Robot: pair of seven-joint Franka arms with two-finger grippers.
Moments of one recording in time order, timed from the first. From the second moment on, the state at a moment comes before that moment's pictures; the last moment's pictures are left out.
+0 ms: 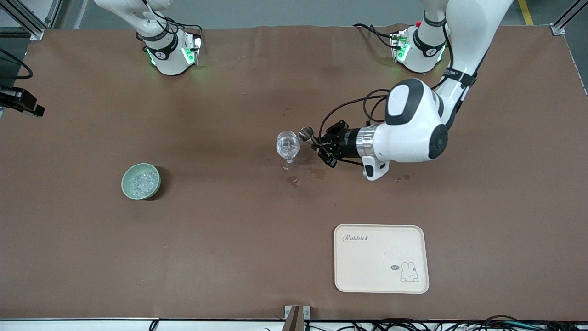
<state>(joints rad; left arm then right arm) -0.18 0.42 -0.41 -1.70 -0.66 2.07 -1.48 -0.04 0.06 -0.04 -1.37 0.03 1.32 0.09</state>
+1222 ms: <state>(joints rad) -0.40 0.42 -0.41 -1.65 0.00 2.09 -2.05 -0.05 0.06 -0.01 -1.37 0.03 1.32 0.09</state>
